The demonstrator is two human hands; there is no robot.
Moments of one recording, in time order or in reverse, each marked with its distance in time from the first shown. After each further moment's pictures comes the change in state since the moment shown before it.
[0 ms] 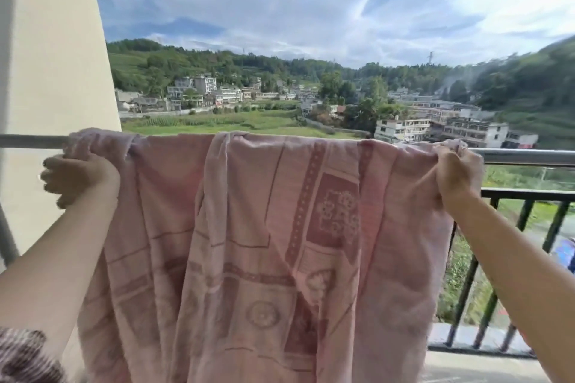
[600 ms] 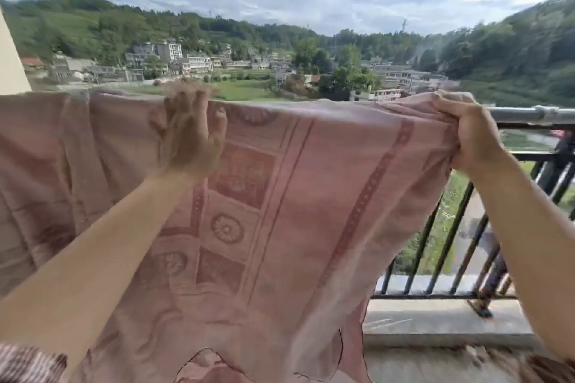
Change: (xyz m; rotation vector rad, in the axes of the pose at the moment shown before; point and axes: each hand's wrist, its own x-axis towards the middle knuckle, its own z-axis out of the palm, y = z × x) left_hand -0.328 0.055 0.045 0.096 -0.471 1.136; right_hand 0.120 0.046 -0.160 0.431 -0.474 0.084
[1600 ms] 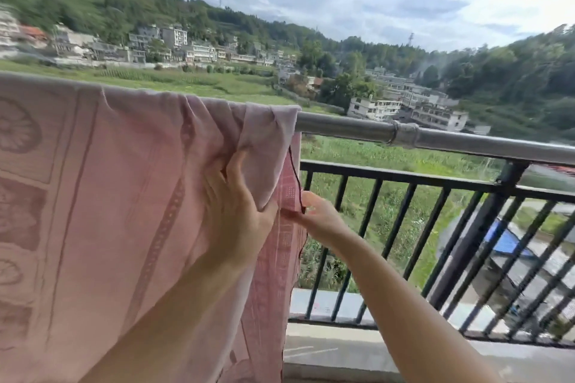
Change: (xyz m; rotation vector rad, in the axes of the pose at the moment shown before) left_hand -0.091 0.326 0.256 -0.242 0.033 -0.150; right_hand 0.089 0.137 -0.176 -0.680 -0.516 0.174
